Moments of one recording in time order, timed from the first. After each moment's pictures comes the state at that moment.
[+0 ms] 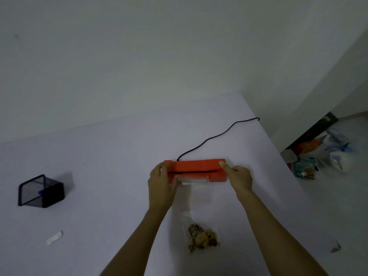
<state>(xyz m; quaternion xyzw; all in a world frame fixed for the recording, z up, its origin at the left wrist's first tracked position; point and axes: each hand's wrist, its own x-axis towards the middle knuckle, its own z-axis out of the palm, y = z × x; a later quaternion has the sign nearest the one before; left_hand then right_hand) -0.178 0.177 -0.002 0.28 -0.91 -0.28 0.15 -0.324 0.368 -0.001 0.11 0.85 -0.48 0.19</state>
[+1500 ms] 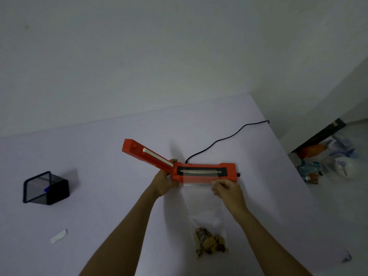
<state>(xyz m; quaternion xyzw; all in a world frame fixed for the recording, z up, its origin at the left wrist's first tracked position) -0.193 0.111 -0.017 0.24 -0.77 -0.57 -0.10 -0.270 0.344 -0.015 0.02 0.80 -0.54 0.28</state>
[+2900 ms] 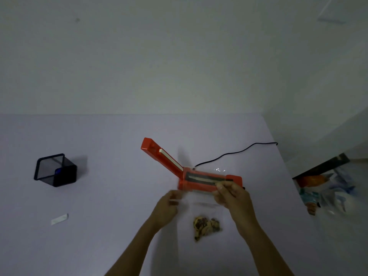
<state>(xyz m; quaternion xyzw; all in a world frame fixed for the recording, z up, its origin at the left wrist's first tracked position) -0.125 0.156 -0.016 0.33 -0.70 -0.63 -0.07 -0.253 0.330 0.064 -0.05 0.73 -0.63 0.27</state>
